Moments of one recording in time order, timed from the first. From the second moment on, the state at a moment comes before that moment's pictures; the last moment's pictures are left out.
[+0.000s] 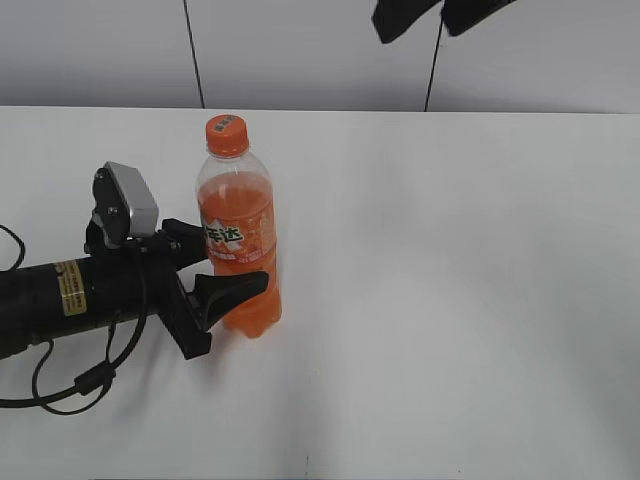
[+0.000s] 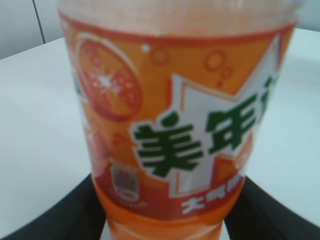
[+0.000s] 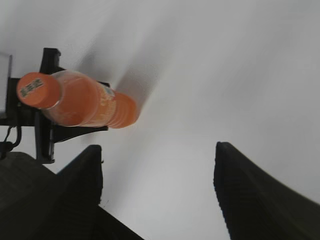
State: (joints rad) left arm -0.26 2.01 -0.55 0.87 -1.17 -0.17; right arm 0.54 1.69 -1.75 0.22 1.22 -0.08
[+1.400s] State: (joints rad) left arm -0.26 2.01 -0.55 0.87 -1.17 -0.17; right arm 0.80 2.00 -2.02 0.12 1.22 -0.05
